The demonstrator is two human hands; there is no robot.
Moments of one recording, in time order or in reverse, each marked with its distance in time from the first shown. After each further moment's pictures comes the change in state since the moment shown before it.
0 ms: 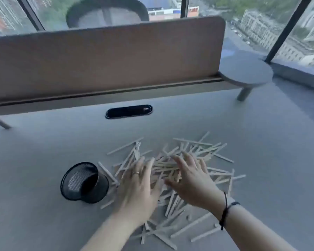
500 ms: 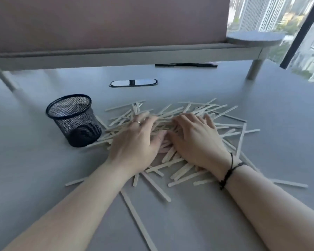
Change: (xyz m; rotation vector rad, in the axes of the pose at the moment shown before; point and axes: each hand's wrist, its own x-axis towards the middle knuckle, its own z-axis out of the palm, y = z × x) left_hand -0.005 -0.029 0.084 0.073 0.471 0.208; right_hand -0.001 0.033 0.071 -0.225 0.554 -0.287
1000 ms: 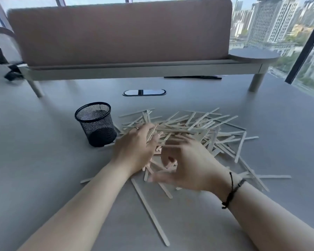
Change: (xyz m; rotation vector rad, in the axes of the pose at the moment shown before) left_hand -0.015 -0.011 -0.022 0.002 0.006 -0.132; right_hand -0.040 -0.040 -0.022 0.243 0.058 -0.517
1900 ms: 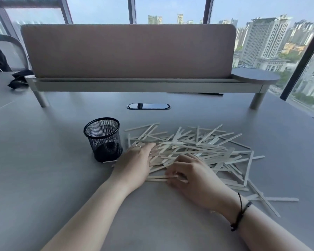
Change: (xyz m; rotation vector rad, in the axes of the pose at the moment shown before) left_hand 0.005 -0.025 -0.004 -0.053 -0.063 0.037; right_hand 0.002 0.020 0.018 0.069 -0.085 0.162
